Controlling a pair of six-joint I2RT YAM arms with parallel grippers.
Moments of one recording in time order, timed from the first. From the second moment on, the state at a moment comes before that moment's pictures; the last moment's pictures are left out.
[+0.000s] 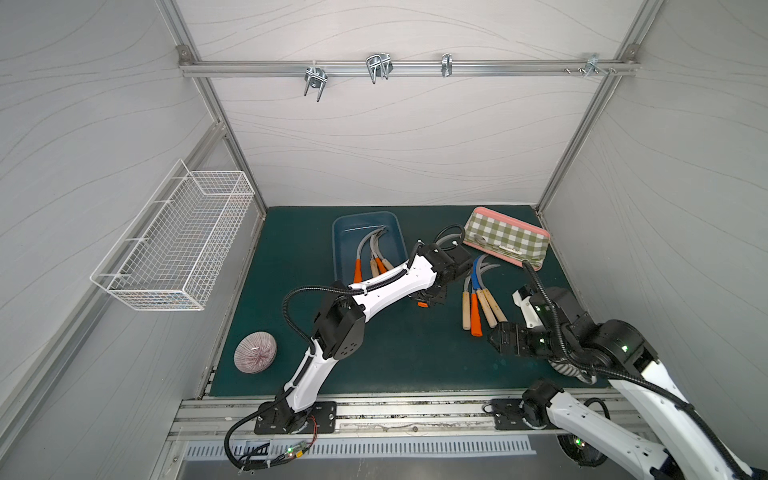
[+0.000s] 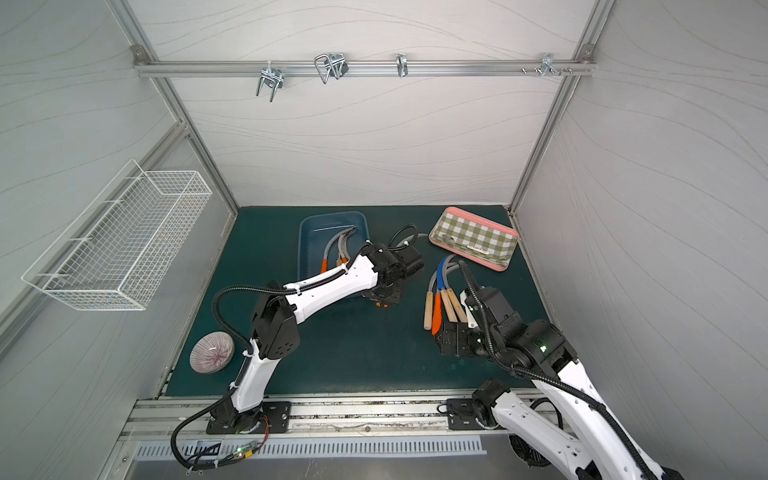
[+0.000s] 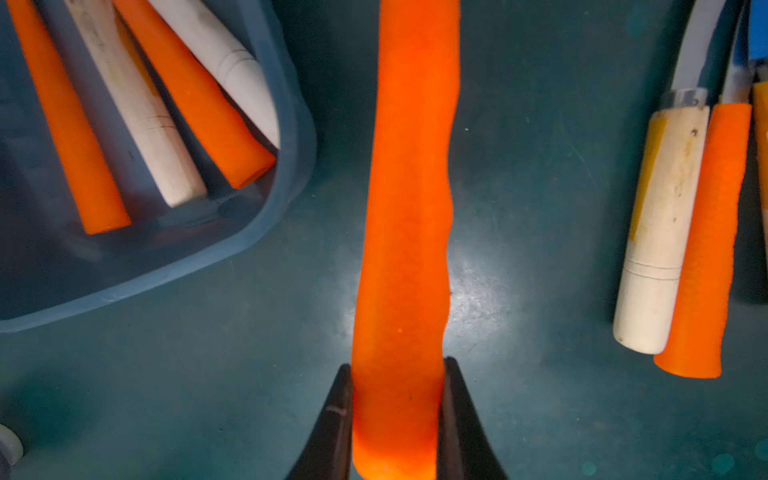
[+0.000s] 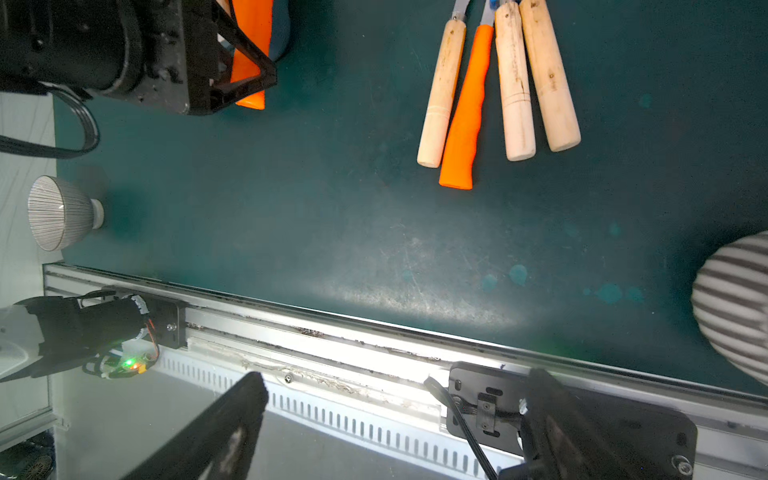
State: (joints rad) left arm -0.93 2.14 2.00 -1.34 -0.26 -0.77; right arm 0.66 0.73 1.05 -1.36 -0.09 0.60
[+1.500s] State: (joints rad) left arm -0.47 1.87 1.57 -1.16 -0.22 -0.67; right arm 0.85 1.24 1.28 -1.06 -0.06 0.53
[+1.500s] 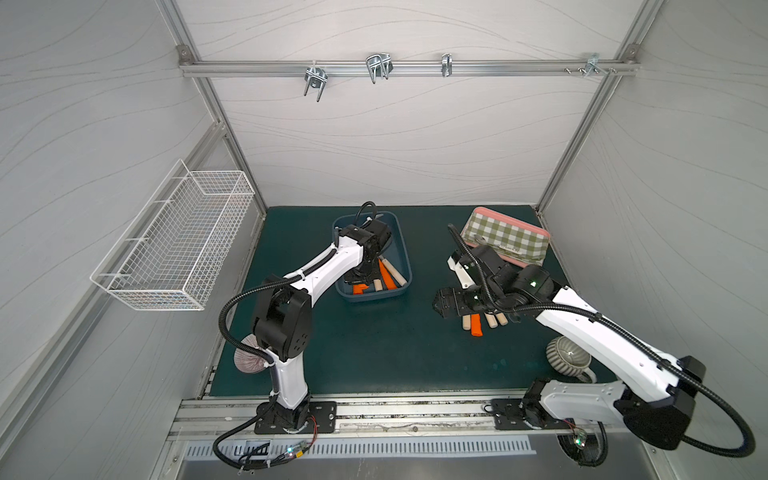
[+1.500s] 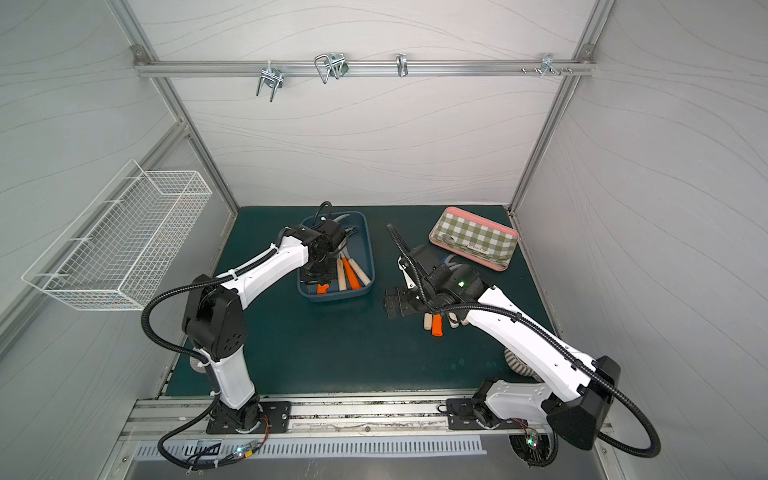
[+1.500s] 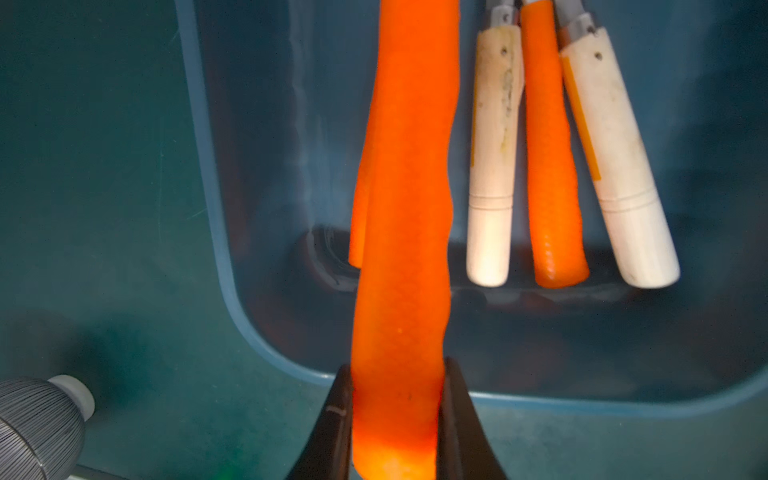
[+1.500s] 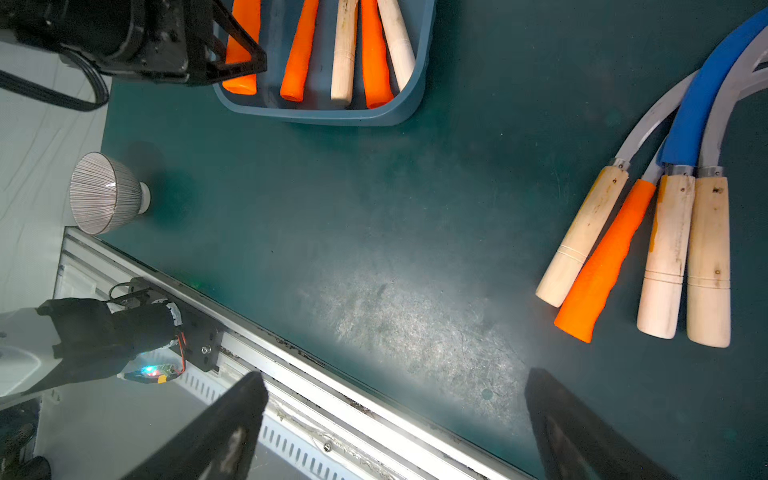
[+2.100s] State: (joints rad) left arm -0.33 2.08 1.66 -1.10 -0.19 -0.55; right arm 0.85 1.33 1.32 -1.05 -0.06 0.49
